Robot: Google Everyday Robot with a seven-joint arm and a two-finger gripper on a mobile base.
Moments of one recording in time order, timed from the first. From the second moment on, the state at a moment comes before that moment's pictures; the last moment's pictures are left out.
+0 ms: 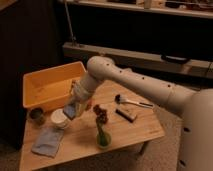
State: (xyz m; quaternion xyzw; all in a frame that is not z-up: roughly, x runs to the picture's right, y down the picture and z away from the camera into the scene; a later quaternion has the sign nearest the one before) arm -0.172 0.098 0.702 -0.30 -0.43 -0.19 0.83
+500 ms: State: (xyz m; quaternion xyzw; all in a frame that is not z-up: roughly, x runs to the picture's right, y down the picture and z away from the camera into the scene) arm -0.197 0.213 0.767 -0.36 -0.43 -0.17 0.81
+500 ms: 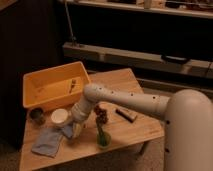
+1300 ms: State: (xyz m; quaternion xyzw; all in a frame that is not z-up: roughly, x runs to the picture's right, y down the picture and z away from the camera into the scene) arm -0.193 0.252 0.764 -0.39 -0.41 -0.18 0.81
